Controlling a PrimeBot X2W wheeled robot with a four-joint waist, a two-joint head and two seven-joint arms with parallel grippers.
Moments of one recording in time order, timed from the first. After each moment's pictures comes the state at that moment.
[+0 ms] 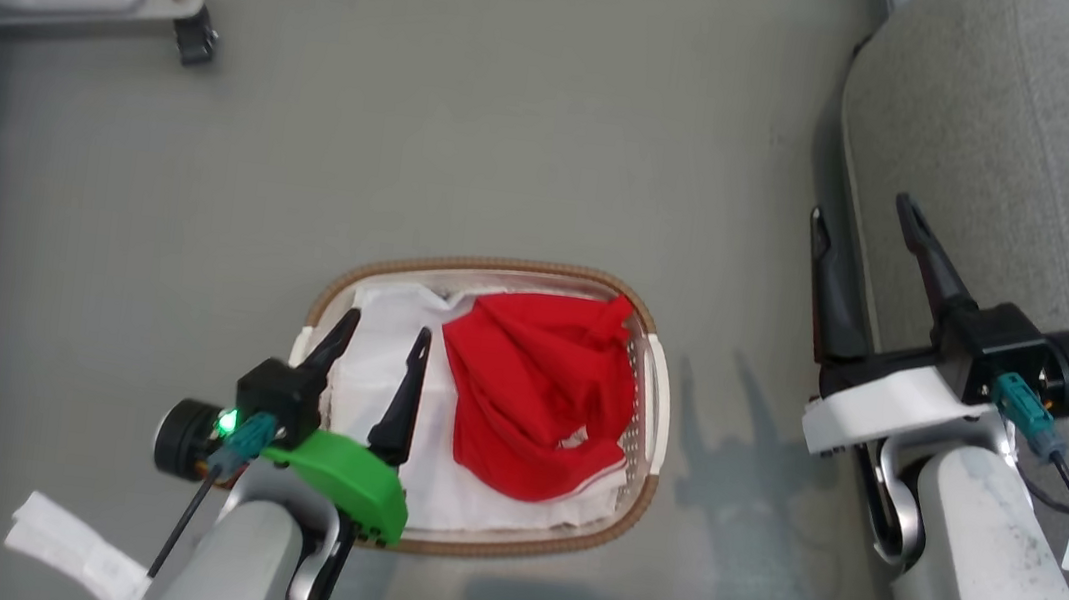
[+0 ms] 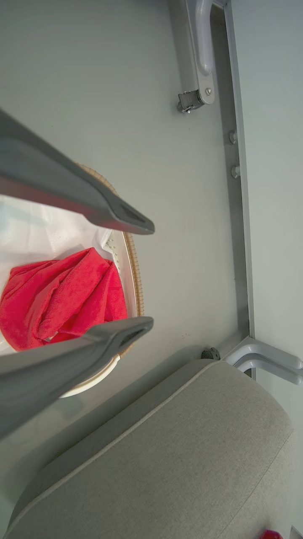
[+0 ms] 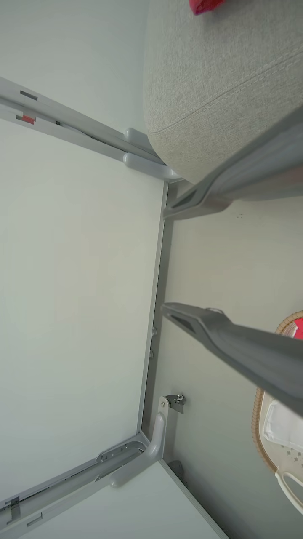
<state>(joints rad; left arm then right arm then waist) -0.33 0.05 -0.33 0.54 -0.27 -0.12 -0.26 -0.41 -0.05 0.07 0.26 0.04 0.13 -0.26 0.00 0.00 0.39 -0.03</state>
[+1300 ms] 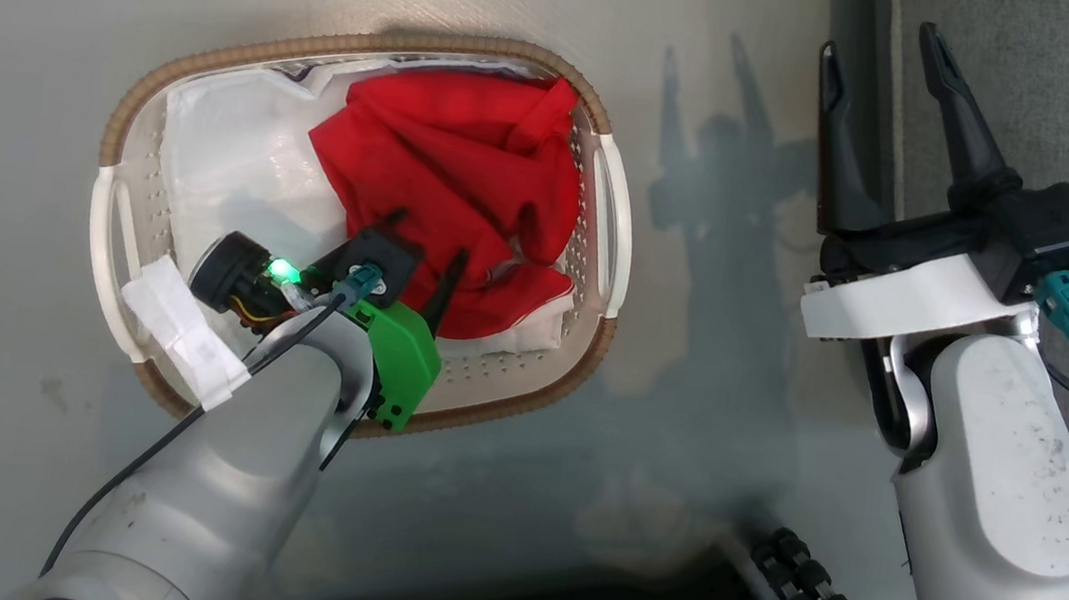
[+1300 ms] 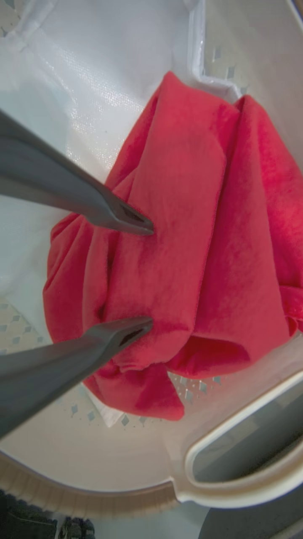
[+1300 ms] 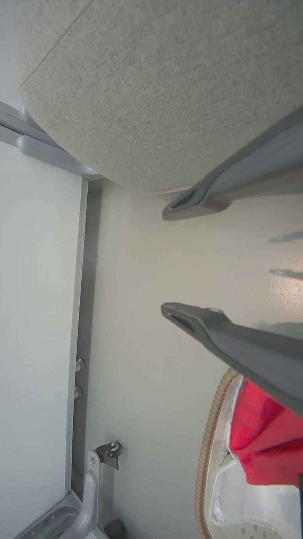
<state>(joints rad) -0.83 0.05 -0.74 1.10 -0.31 -0.11 -0.26 -0.58 -0.05 0.11 0.18 0.08 0.13 -0.26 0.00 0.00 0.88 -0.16</state>
